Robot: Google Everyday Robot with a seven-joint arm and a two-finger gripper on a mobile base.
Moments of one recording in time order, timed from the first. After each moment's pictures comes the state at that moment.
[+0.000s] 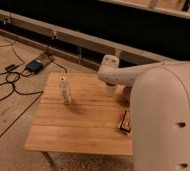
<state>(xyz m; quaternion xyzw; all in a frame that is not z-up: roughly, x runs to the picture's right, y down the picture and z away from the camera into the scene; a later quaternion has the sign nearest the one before) 0.120 -0.076 0.897 0.05 0.07 0.71 0.70</state>
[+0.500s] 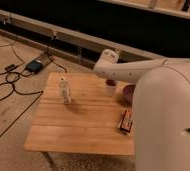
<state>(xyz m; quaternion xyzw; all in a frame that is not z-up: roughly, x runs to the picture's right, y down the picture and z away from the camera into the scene) 0.078 -0.069 0.866 -0.02 0.08 0.69 0.72</state>
